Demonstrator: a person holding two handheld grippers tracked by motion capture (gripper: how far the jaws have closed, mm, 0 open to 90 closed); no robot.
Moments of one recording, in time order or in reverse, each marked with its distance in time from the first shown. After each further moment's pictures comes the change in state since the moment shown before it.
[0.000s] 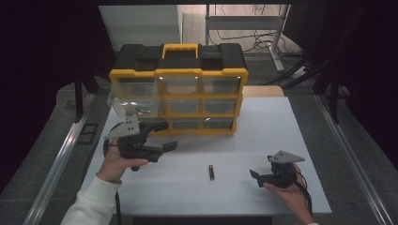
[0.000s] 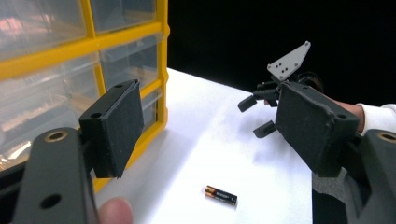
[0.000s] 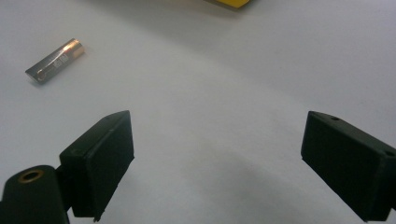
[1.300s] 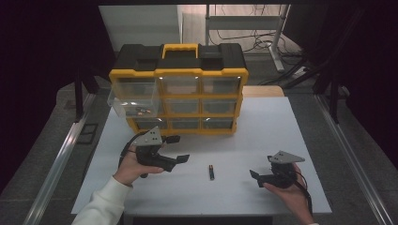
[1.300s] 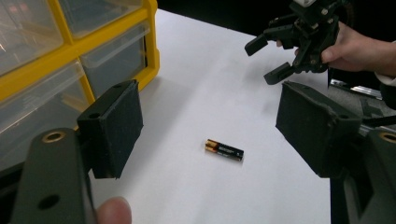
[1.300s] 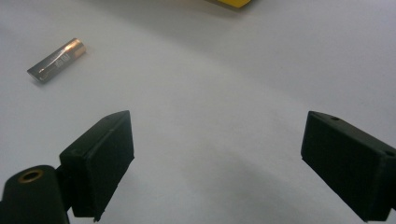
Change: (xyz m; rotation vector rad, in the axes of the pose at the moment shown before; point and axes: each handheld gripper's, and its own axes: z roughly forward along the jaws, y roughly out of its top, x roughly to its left) left arm -0.001 -0.035 0.043 0.197 -0.007 0.008; right arm 0.001 0.000 -0.001 -0.001 0.002 0.001
